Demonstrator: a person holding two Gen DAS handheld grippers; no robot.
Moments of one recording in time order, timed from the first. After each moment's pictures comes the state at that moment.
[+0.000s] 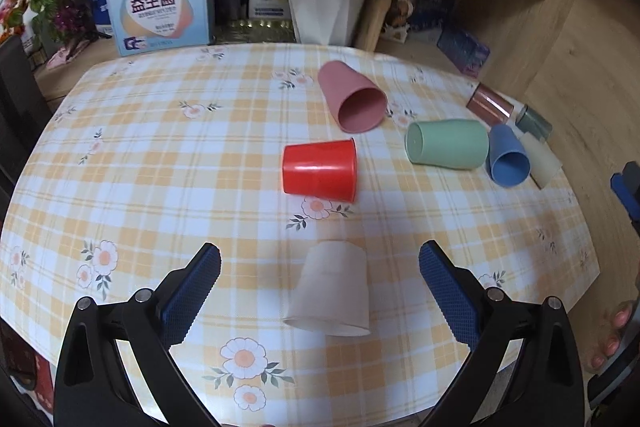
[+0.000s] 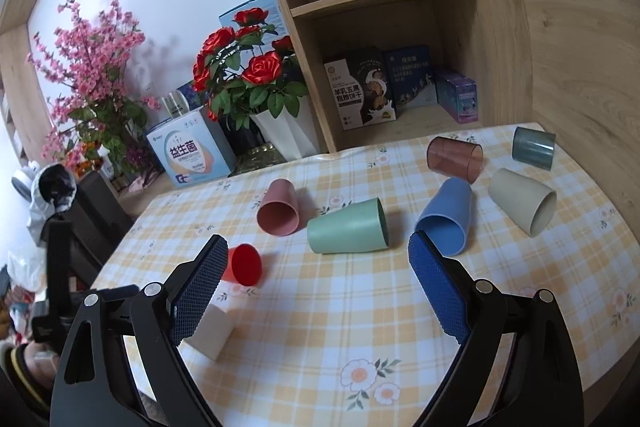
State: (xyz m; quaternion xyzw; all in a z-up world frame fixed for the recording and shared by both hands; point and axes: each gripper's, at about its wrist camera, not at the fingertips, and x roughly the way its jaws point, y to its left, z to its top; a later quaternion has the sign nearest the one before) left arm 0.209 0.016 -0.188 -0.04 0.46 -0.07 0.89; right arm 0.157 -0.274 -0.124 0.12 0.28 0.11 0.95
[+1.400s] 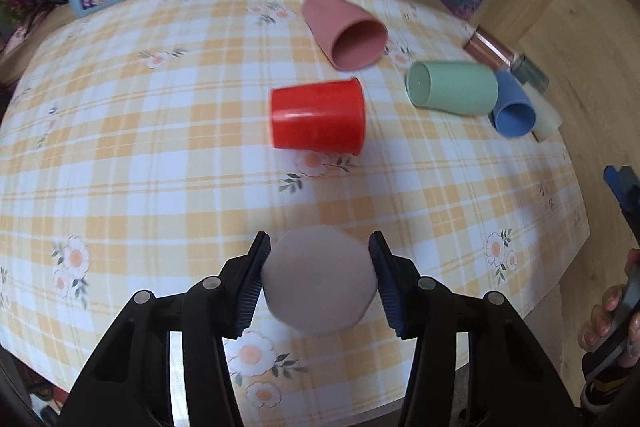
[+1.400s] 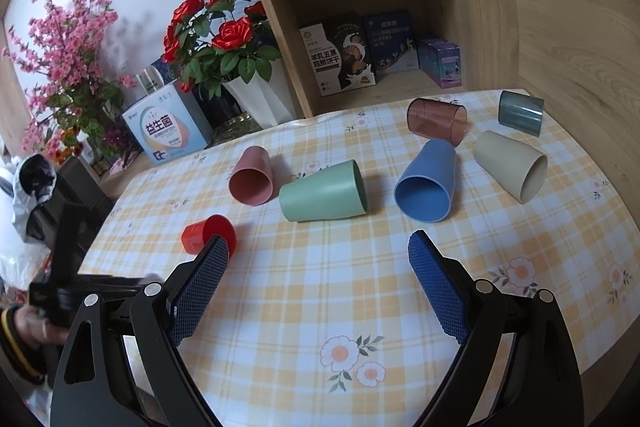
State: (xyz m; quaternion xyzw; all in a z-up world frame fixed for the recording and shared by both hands) left arm 0.229 0.036 -0.215 -0.04 0.54 -0.12 0.83; right arm 0.169 -0.281 -0.151 0.13 0.34 0.08 0.93
